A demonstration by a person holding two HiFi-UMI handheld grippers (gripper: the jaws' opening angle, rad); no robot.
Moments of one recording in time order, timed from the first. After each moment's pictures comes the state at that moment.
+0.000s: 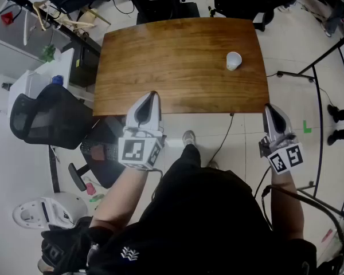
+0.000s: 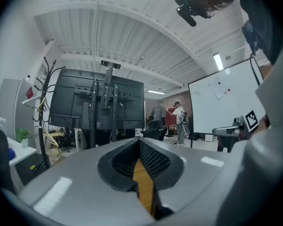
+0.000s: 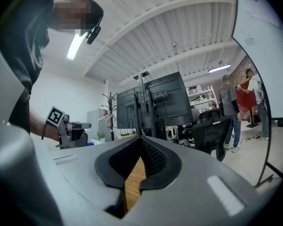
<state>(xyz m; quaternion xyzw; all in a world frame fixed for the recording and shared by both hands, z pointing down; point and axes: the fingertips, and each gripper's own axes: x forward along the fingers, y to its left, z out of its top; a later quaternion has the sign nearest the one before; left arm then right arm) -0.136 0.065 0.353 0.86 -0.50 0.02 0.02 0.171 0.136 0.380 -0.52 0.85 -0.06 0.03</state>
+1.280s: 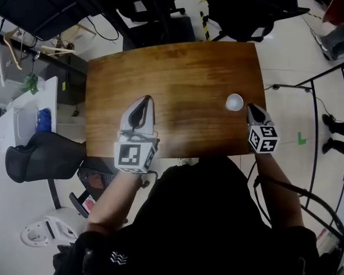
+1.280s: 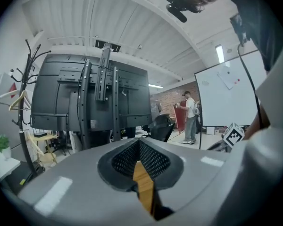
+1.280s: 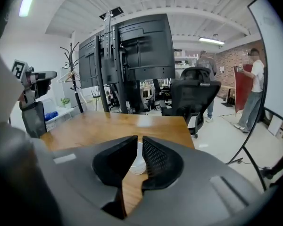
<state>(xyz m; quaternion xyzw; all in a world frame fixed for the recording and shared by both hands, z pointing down) -0.119 -0.125 0.365 0.87 -0.49 0.06 0.01 0.214 -0.084 0.548 -0.60 0.75 -0.22 -0.19</state>
